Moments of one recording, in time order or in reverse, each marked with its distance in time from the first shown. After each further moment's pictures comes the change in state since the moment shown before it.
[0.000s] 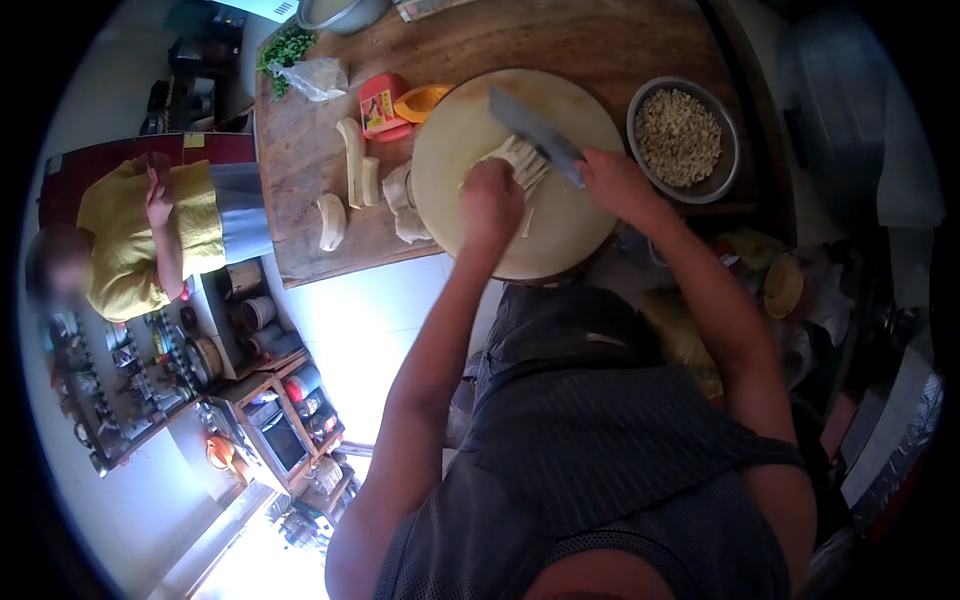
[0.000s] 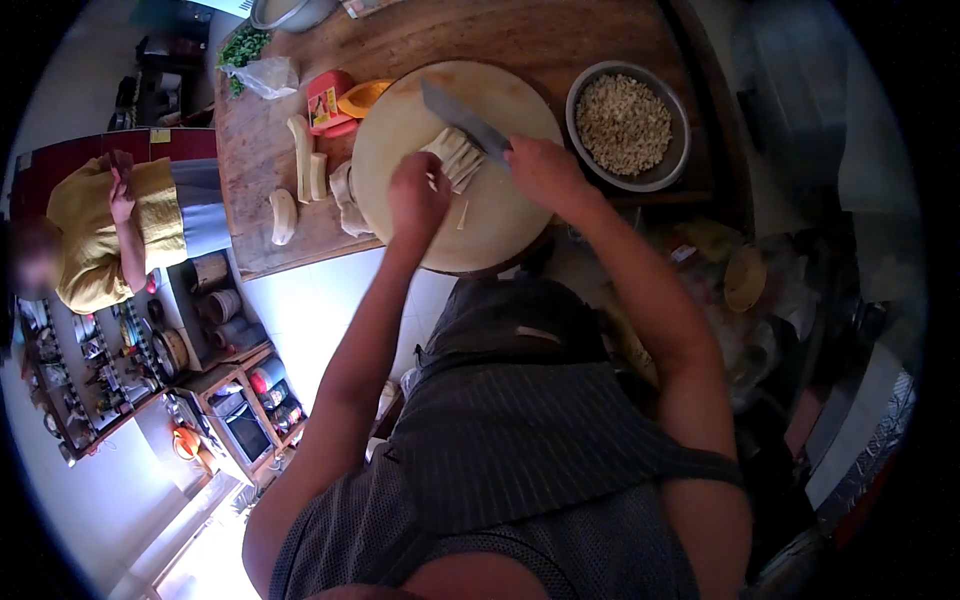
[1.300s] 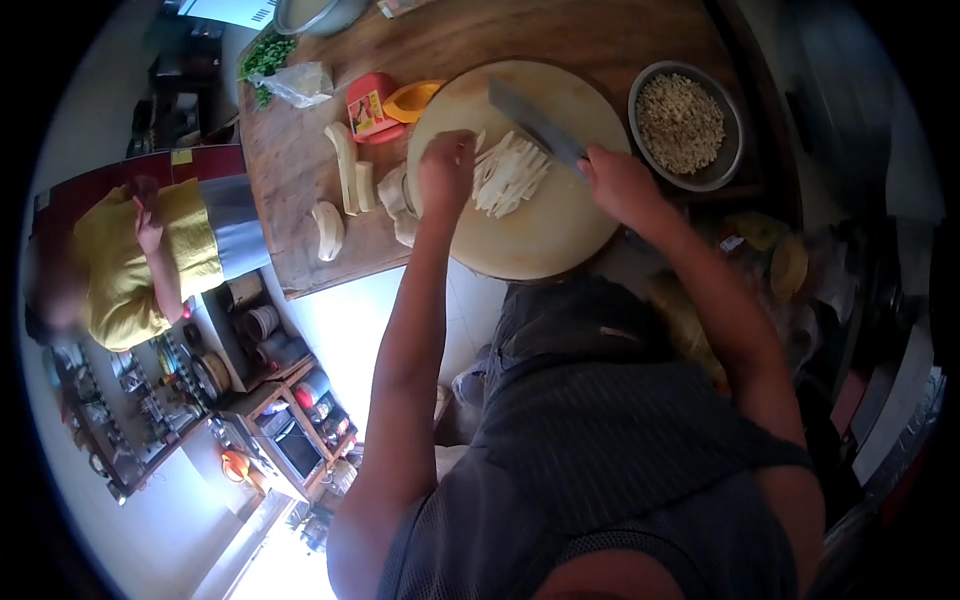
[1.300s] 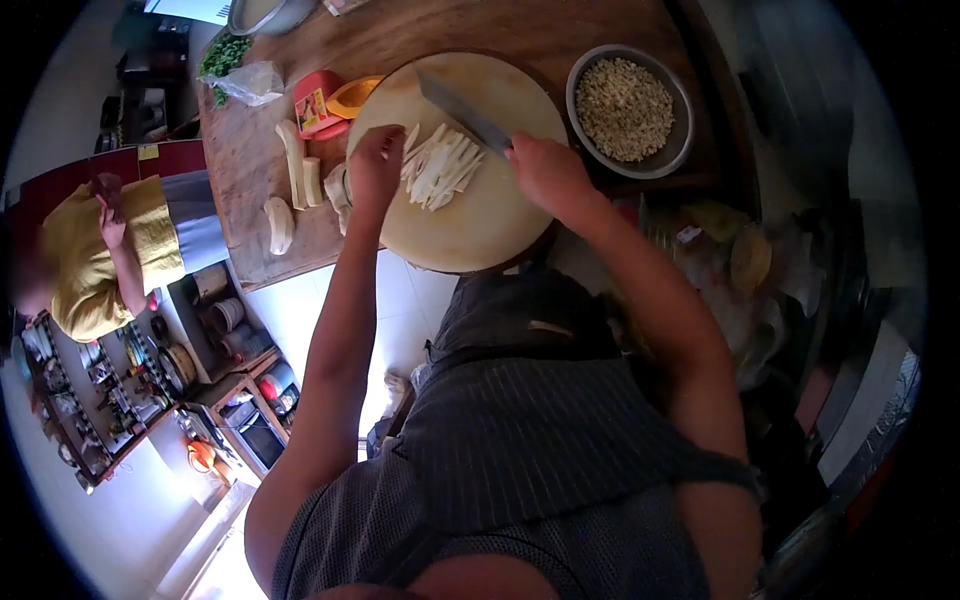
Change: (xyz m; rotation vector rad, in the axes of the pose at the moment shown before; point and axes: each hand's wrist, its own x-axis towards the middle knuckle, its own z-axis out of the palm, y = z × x) left_hand 0.050 -0.062 -0.021 -0.127 -0.138 -0.169; right_hand -0.009 -0.010 0.006 -0.071 0.024 0.062
